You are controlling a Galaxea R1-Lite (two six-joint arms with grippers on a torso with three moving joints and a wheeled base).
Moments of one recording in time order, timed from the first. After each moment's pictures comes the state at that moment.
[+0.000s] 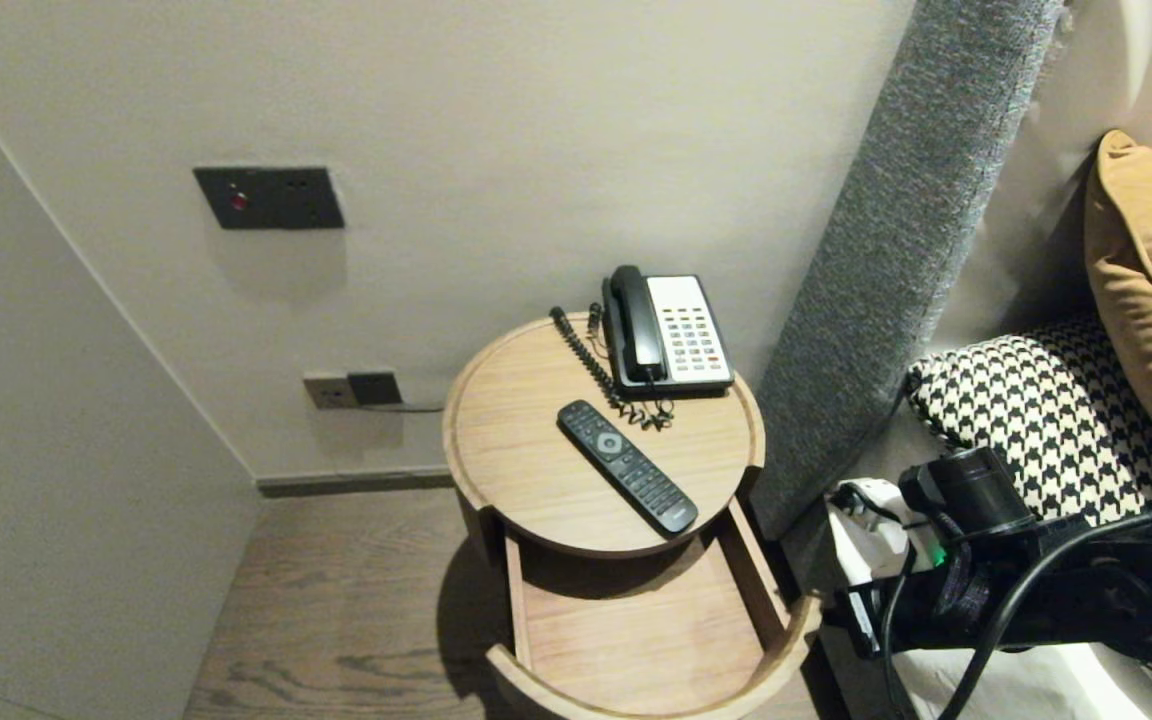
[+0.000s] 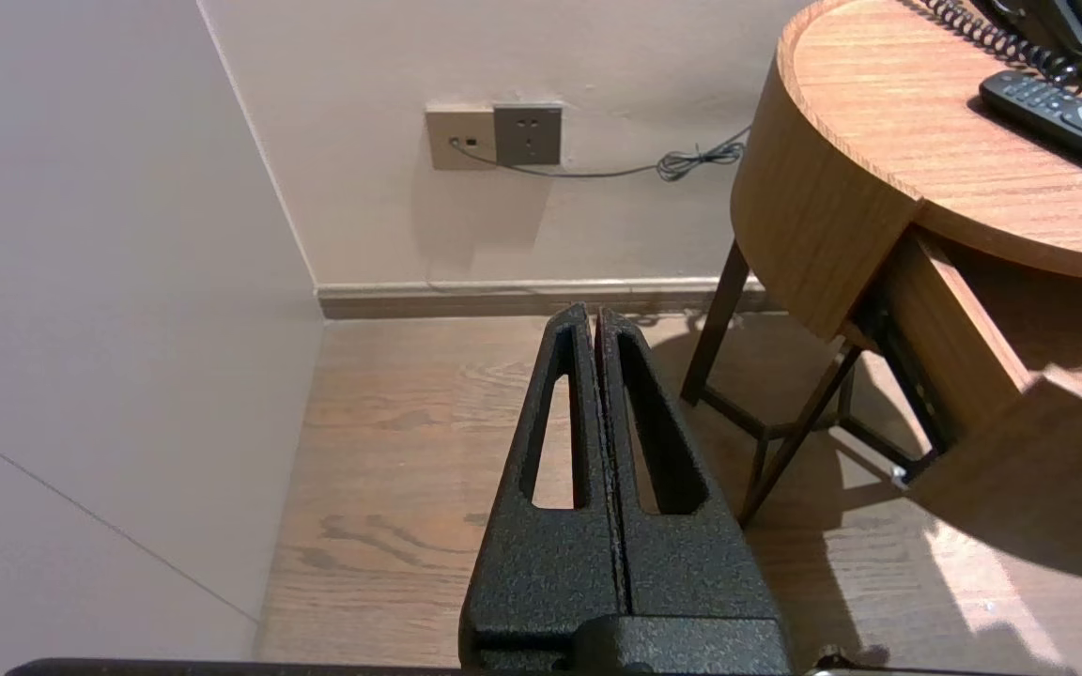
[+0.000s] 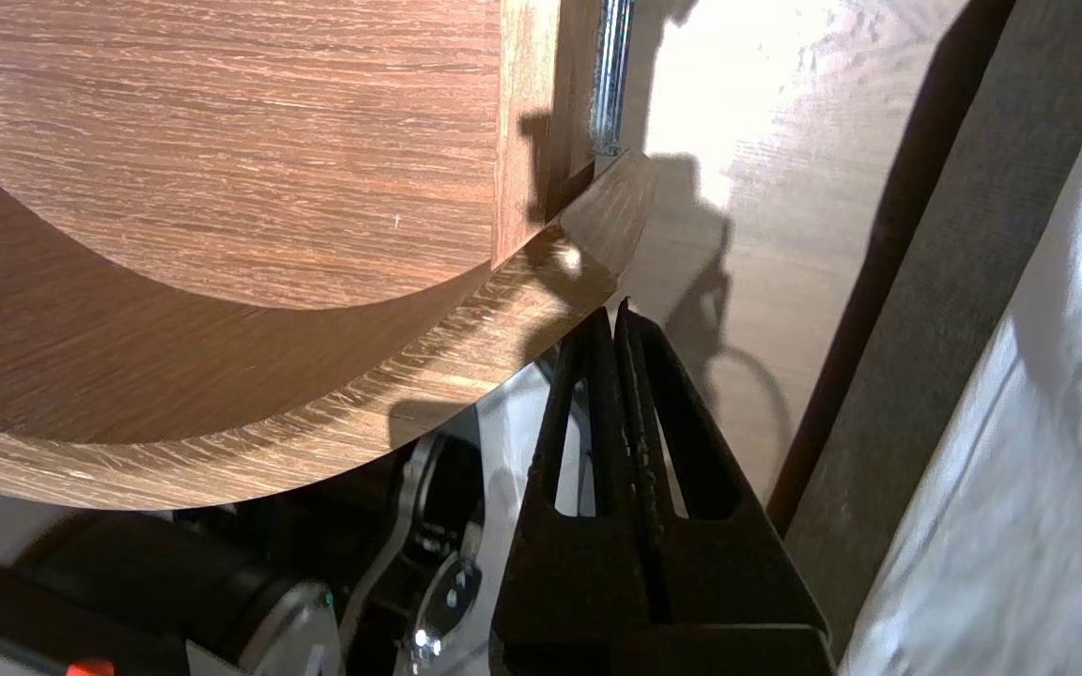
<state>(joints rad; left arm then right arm) 0.01 0.00 0.00 -0.01 0.01 -0.01 0.26 1.78 -0.60 -0.25 0.18 0.05</state>
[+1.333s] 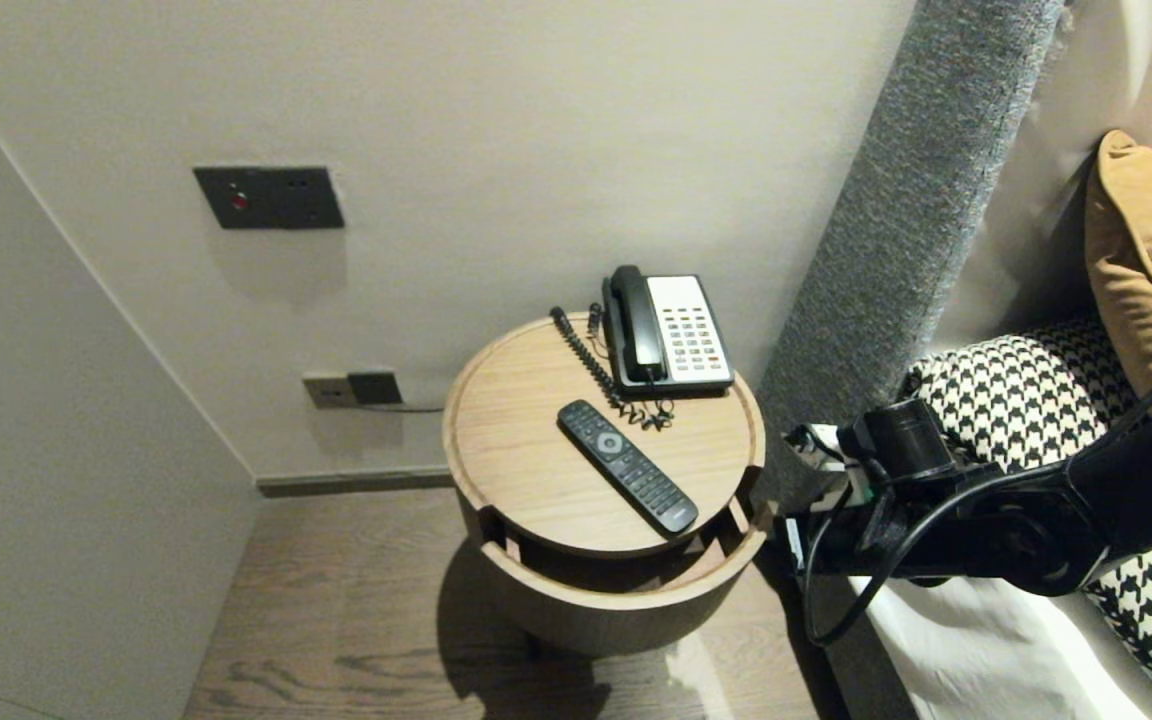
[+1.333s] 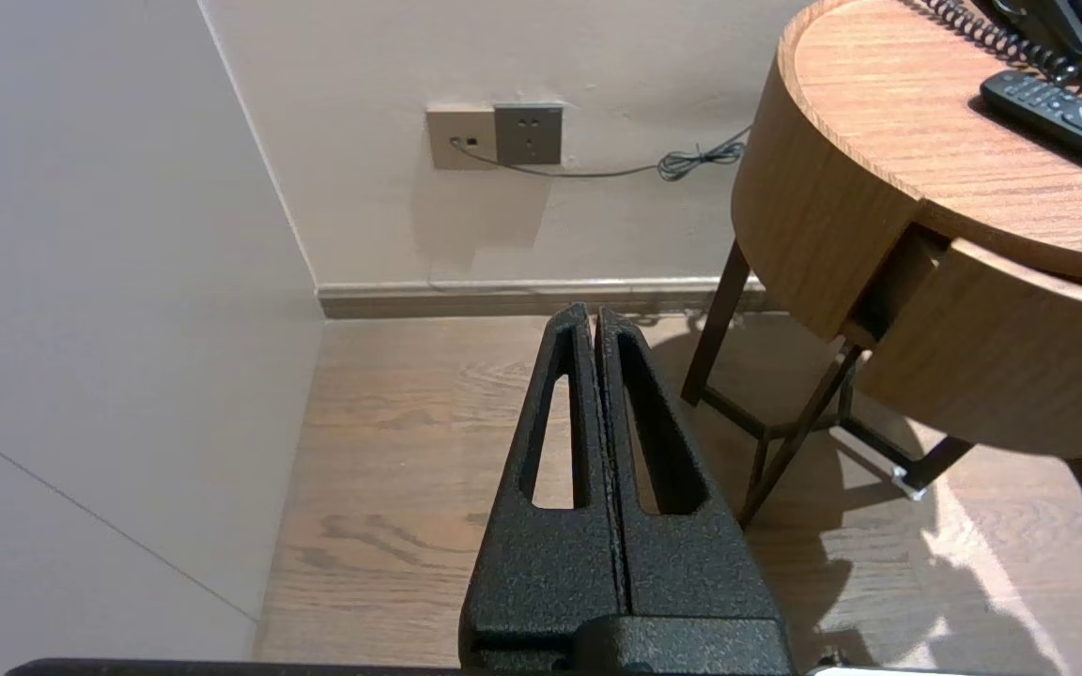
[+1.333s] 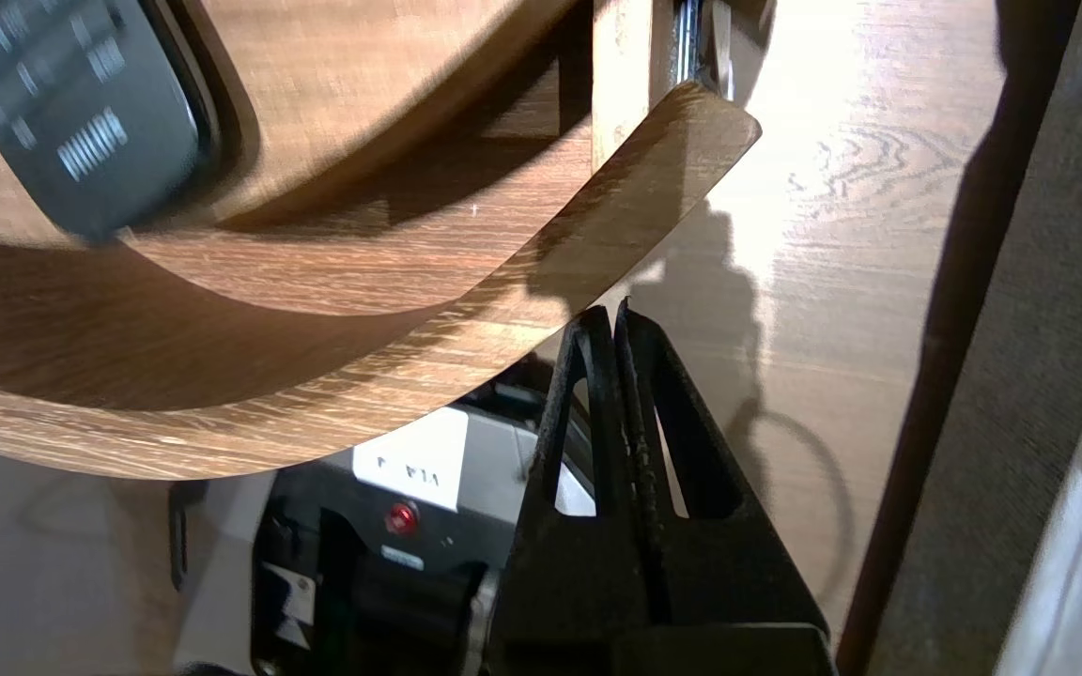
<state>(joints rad) 0.01 0.00 0.00 -0.01 0.01 -0.01 0.31 1.90 -0.80 -0.32 0.15 0.20</state>
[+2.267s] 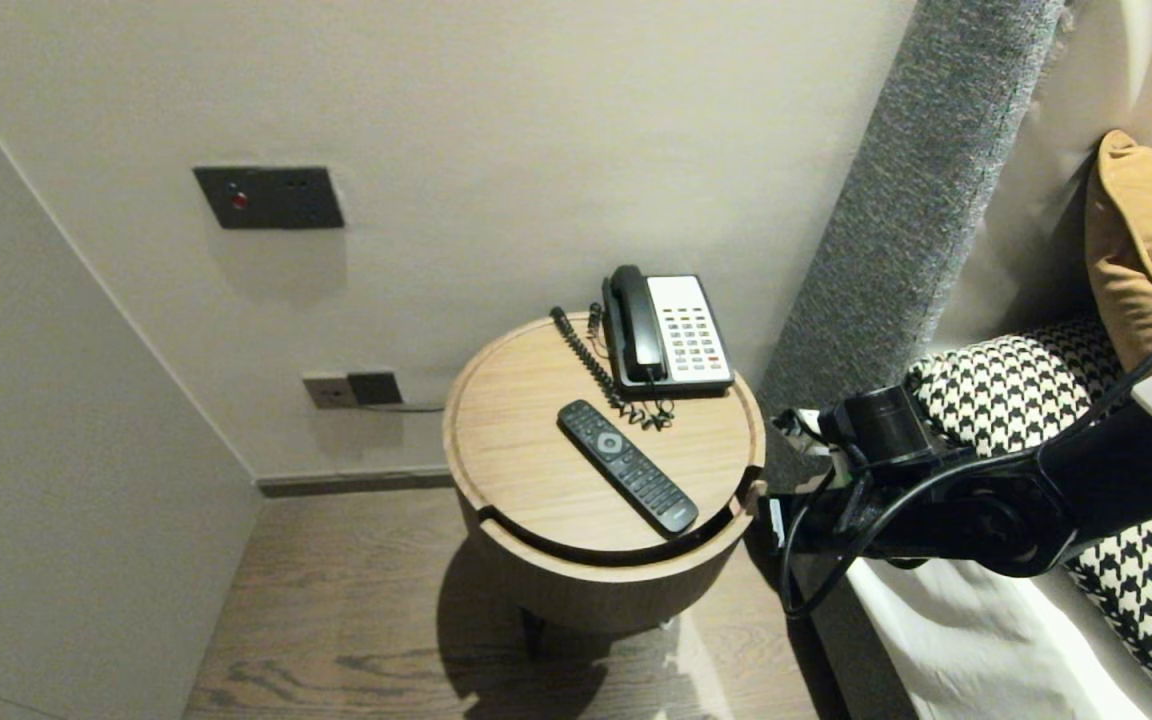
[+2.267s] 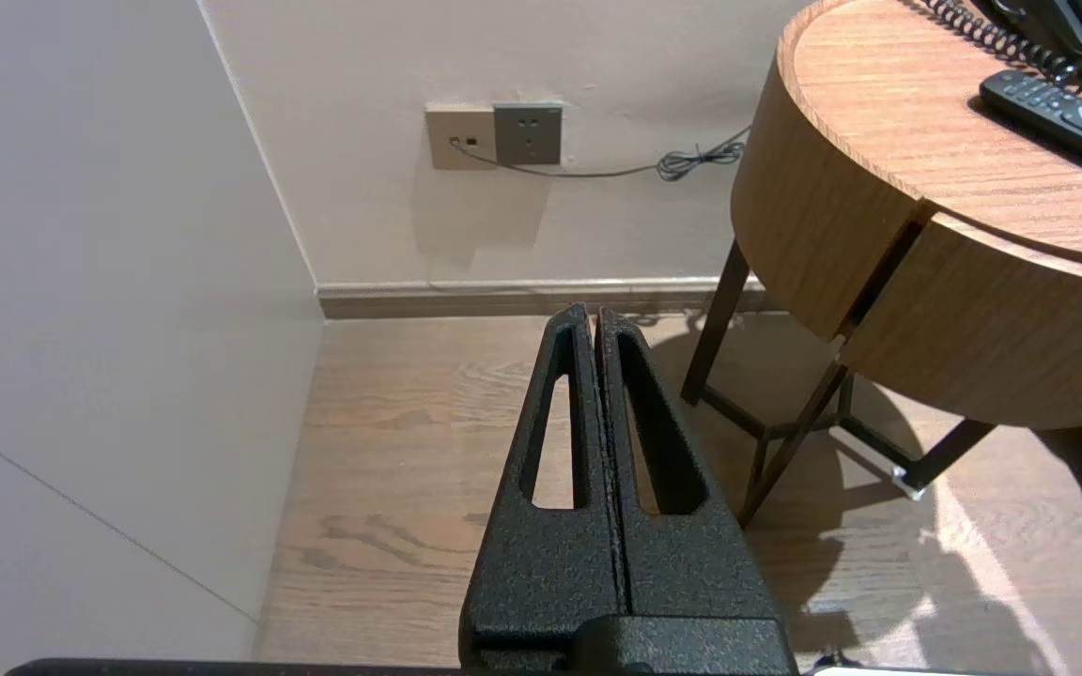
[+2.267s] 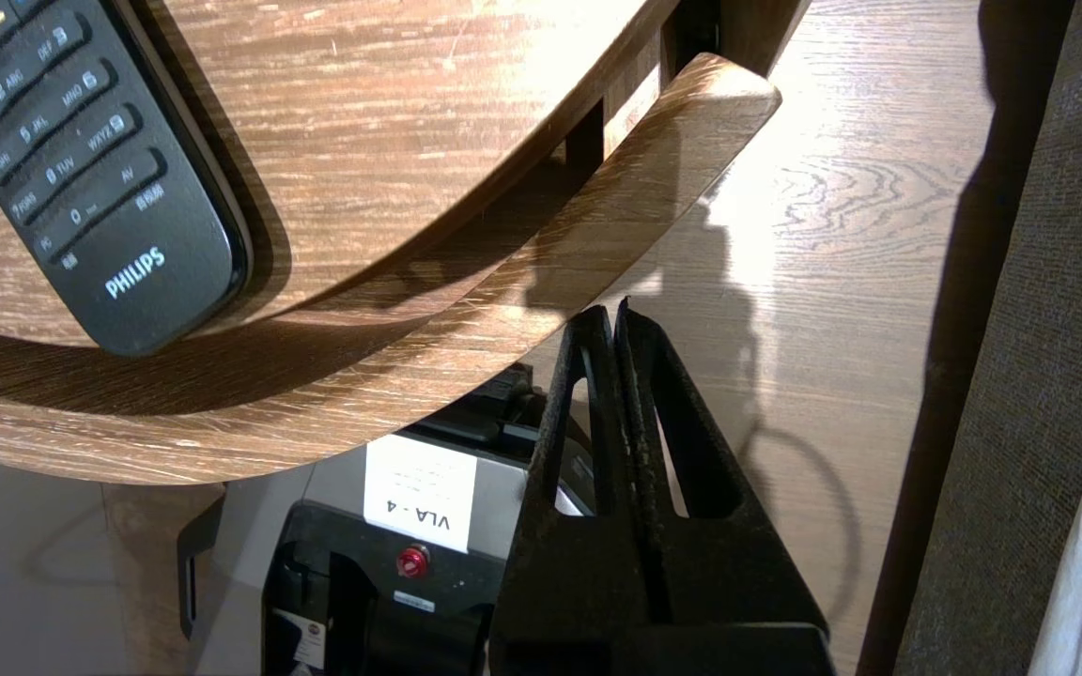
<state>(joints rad) 0.01 0.00 0.00 -0.01 0.01 -0.01 0.32 1.93 -0.86 -0.32 0.11 0.24</state>
